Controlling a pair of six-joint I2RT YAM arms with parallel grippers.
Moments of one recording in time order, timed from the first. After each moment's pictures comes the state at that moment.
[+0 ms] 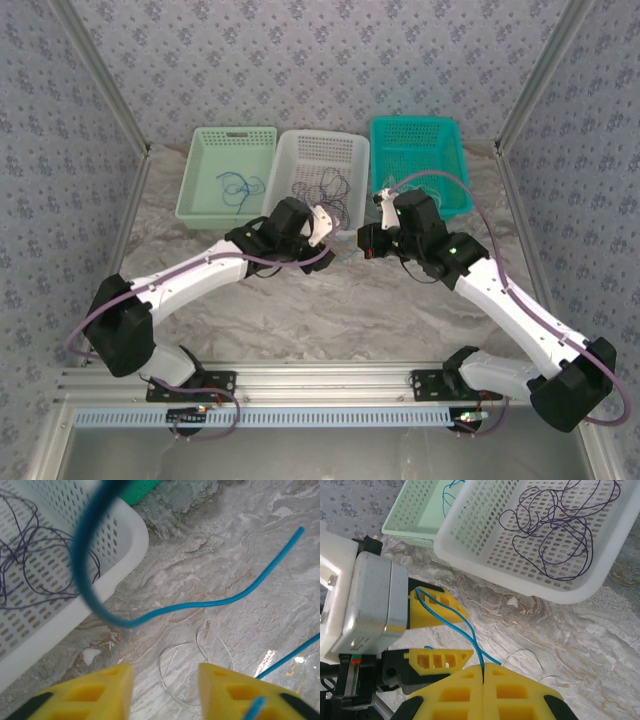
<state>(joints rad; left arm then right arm) -0.82 1.47 1.09 -0.39 0.13 0.03 0.61 1.12 1.04 -0.56 -0.20 0.46</state>
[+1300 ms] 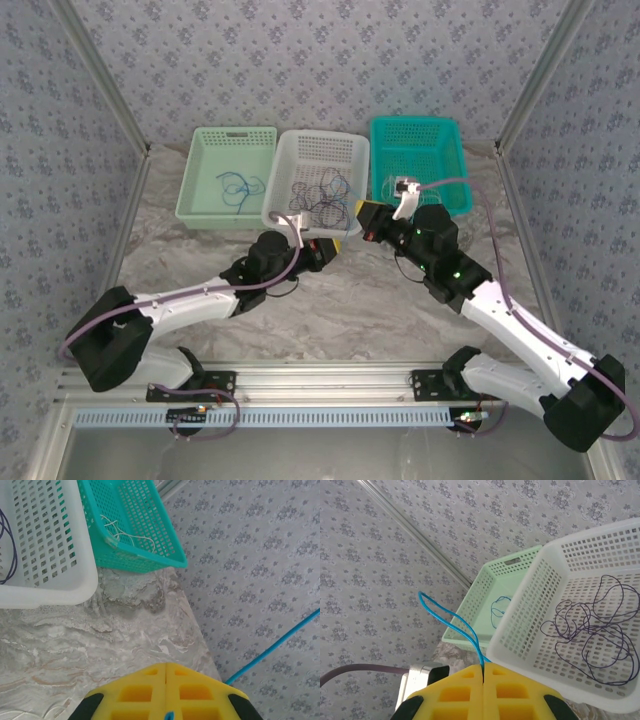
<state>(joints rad) -0.87 1.36 0.66 0.50 0.12 -0.94 0.64 0.99 0.83 0.03 -0.05 0.66</state>
